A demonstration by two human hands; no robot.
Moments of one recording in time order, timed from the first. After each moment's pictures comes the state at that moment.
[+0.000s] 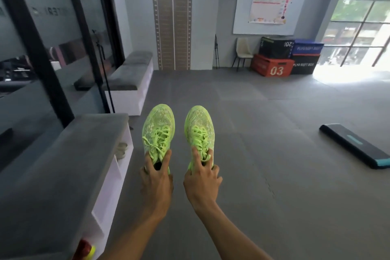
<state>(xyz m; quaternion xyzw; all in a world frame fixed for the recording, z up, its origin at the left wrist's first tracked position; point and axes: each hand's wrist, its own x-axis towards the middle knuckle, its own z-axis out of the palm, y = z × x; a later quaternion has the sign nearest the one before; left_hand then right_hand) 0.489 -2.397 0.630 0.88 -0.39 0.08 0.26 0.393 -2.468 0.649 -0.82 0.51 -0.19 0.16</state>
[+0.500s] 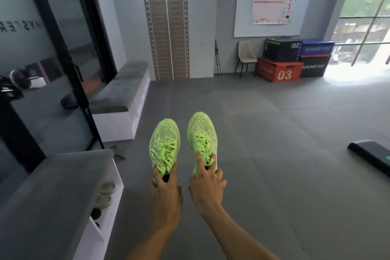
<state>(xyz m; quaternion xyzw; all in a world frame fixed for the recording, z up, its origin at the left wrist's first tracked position) 0.724 -2.786 0.612 0.89 -0.37 0.05 0.27 0.646 -2.862 0.640 -0.83 0.51 -0.18 0.16</state>
